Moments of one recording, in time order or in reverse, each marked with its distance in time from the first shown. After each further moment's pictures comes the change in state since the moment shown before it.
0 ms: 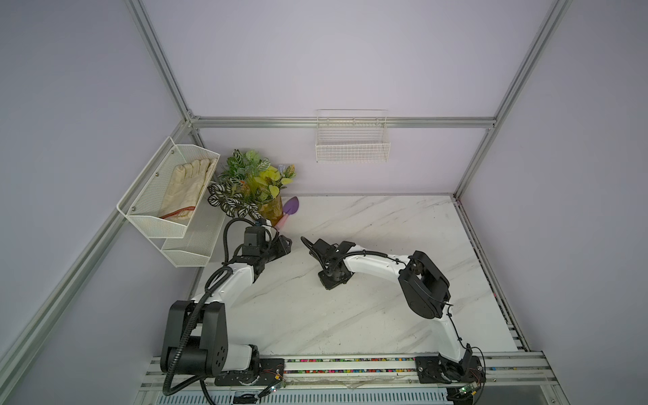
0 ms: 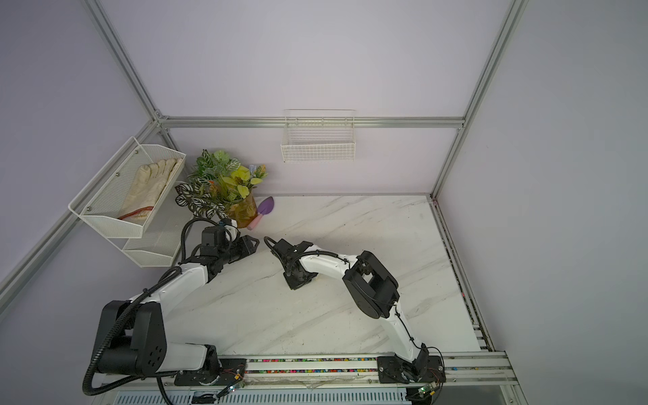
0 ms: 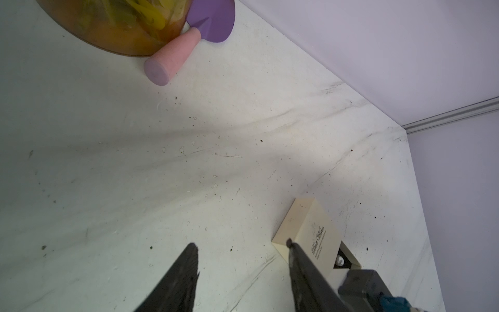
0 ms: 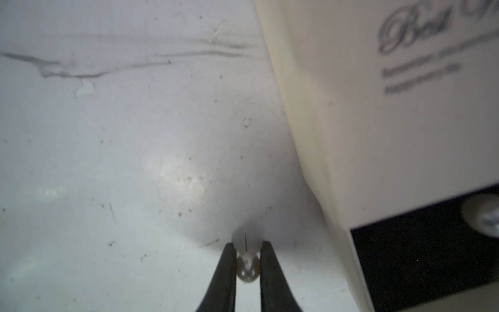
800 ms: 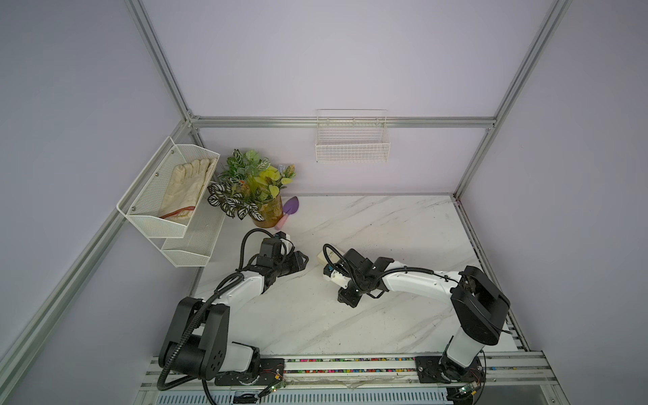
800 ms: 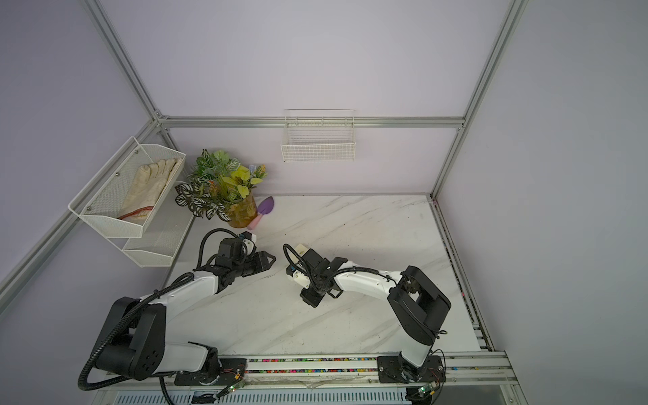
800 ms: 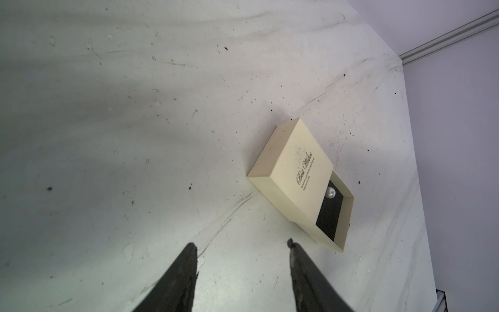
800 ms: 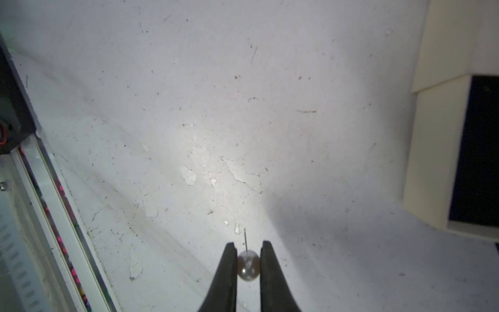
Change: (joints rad) left arm -0.159 -0.002 -0.124 0.021 0.051 -0.017; right arm -0.024 -0.408 -0.508 0.287 -0.313 -0.462
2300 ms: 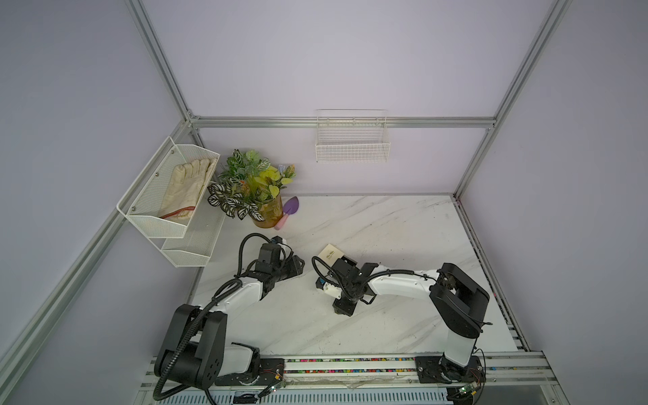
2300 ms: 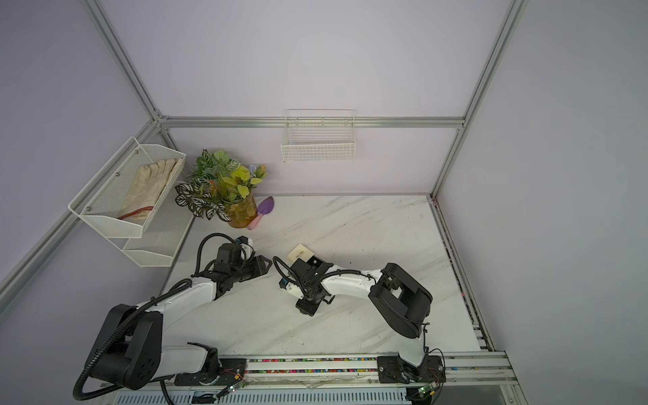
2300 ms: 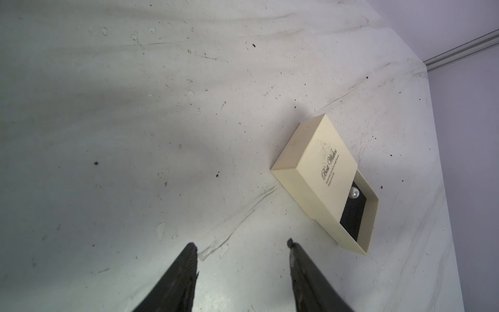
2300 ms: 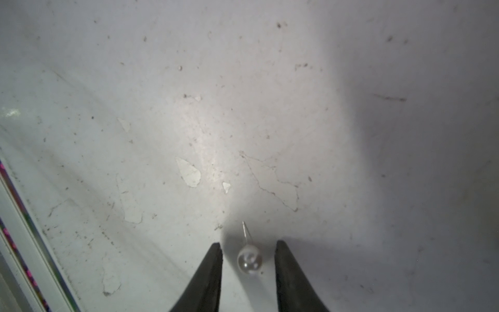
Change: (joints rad) left arm -0.001 -0.051 -0.058 0.007 -0.083 -0.009; right arm 0.078 0.126 0.047 -0.049 0.062 -0.046
